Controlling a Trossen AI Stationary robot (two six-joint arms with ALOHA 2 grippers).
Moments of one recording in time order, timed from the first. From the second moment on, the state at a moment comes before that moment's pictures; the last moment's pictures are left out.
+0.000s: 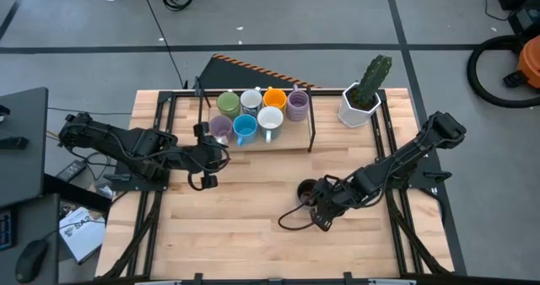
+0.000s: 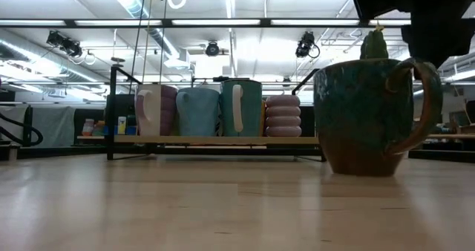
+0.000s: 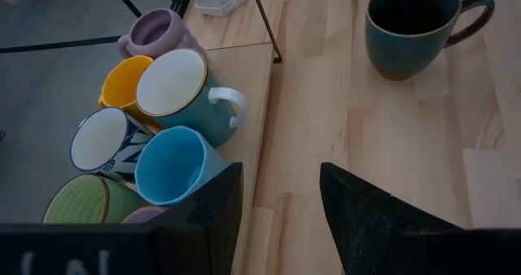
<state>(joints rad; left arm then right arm) -0.30 1.16 1.20 -0.84 -0.56 -0.14 0.52 1.50 1.04 -0.70 0.08 1.22</state>
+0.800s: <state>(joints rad) -0.30 1.16 1.20 -0.83 -0.56 -0.14 0.54 1.50 1.19 -0.77 0.14 0.28</state>
